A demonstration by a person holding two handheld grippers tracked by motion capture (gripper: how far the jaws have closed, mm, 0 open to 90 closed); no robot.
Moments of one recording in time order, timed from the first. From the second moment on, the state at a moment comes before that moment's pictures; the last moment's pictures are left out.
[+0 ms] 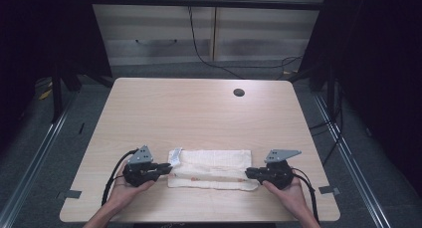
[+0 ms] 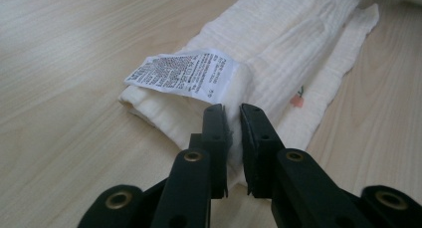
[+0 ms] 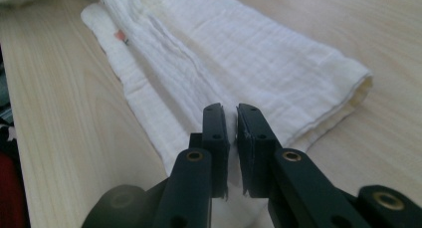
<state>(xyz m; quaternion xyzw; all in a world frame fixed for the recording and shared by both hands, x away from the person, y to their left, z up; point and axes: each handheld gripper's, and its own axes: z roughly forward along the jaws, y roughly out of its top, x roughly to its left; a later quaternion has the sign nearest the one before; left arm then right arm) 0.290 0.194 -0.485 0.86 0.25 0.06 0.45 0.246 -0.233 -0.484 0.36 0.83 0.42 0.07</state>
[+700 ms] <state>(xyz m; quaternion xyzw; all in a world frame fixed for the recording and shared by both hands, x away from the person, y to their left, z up) 0.290 0.213 -0.479 0.84 0.27 0.04 0.48 0.238 -0.234 -0.479 0.36 0.83 0.41 0.08</state>
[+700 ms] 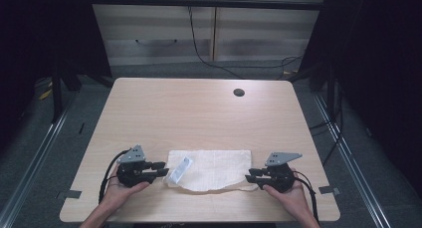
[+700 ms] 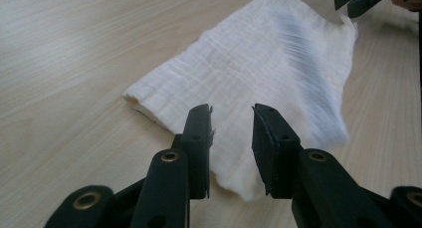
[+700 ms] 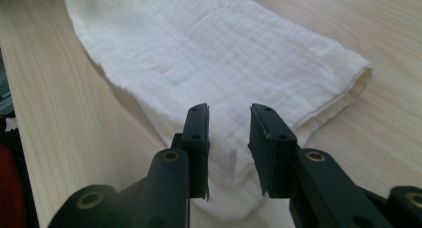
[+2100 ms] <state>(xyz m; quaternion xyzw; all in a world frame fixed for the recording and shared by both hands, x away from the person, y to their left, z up) 0.337 0.169 -0.505 0.86 0.28 0.05 0.41 0.335 -0.235 -0.502 0.41 0.83 0.37 0.10</state>
